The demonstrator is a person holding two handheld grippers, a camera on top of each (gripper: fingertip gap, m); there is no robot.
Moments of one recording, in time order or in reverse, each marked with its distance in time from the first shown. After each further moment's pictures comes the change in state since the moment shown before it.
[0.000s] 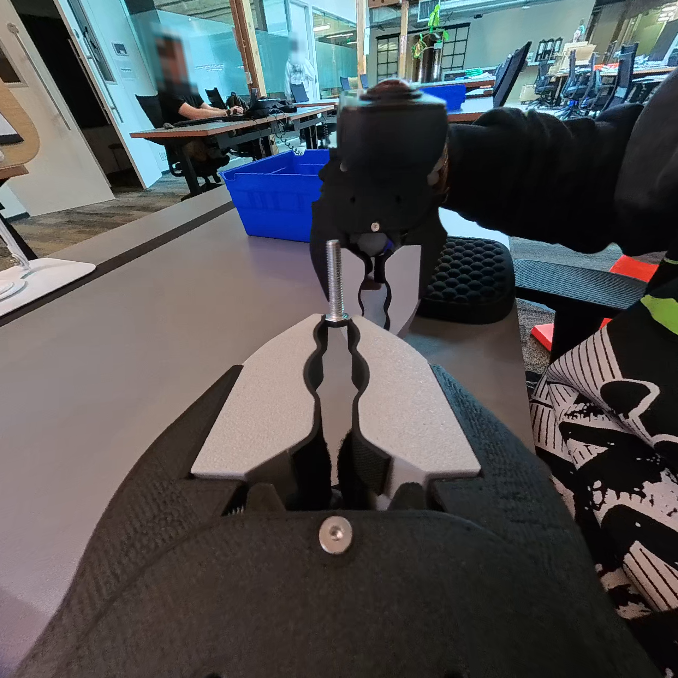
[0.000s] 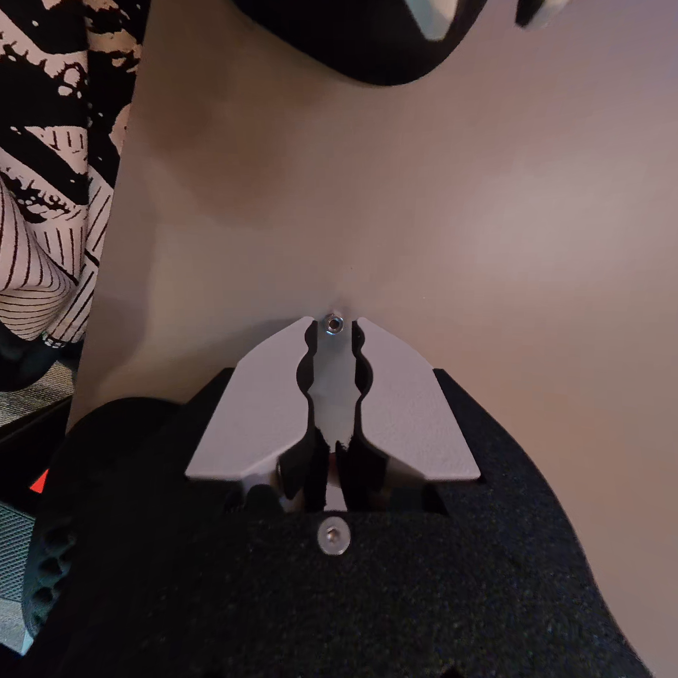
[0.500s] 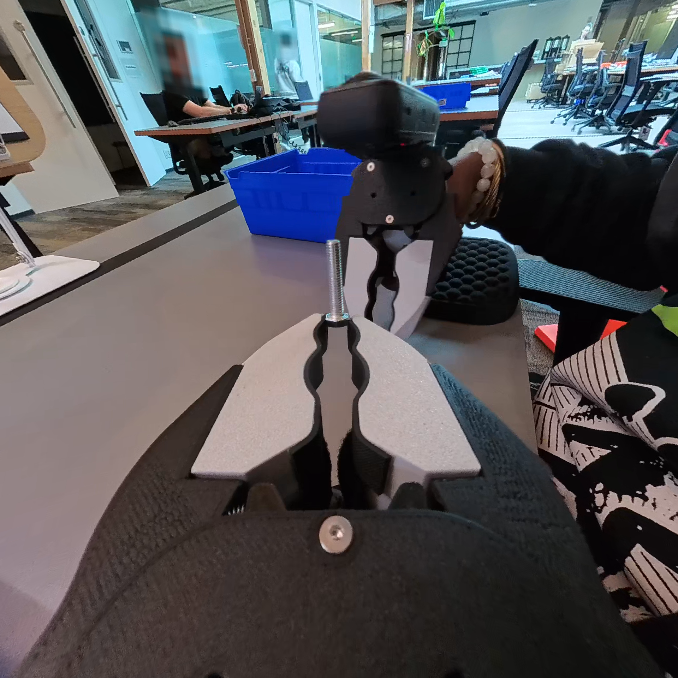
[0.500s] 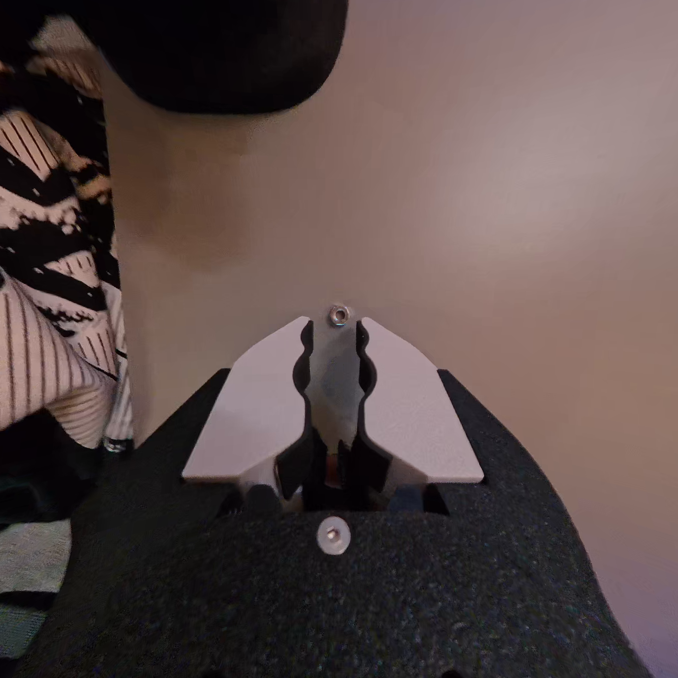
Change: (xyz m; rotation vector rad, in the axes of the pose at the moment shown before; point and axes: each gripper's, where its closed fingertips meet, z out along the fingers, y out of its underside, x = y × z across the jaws) left arm -0.002 0.000 0.000 -0.005 -0.011 -0.002; right arm -0.003 0.004 -0.005 0.168 0.111 0.411
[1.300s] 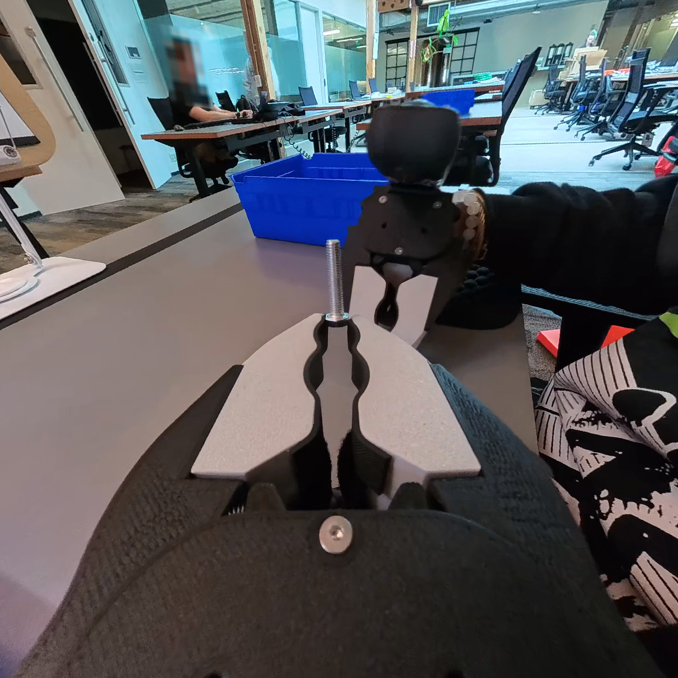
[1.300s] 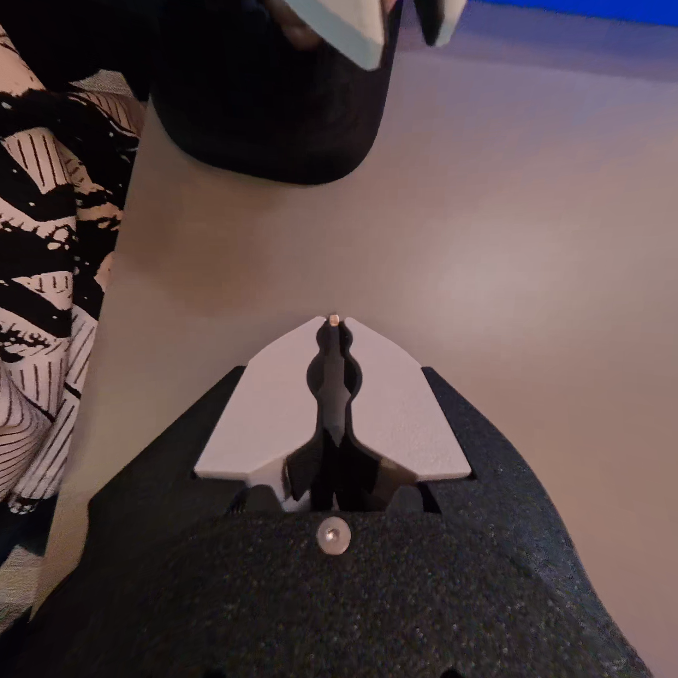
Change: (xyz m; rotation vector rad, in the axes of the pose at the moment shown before) left arm -0.002 -0.002 0.000 0.011 -0.011 -0.005; right arm -0.004 -0.028 0.022 0.208 0.018 -0.193
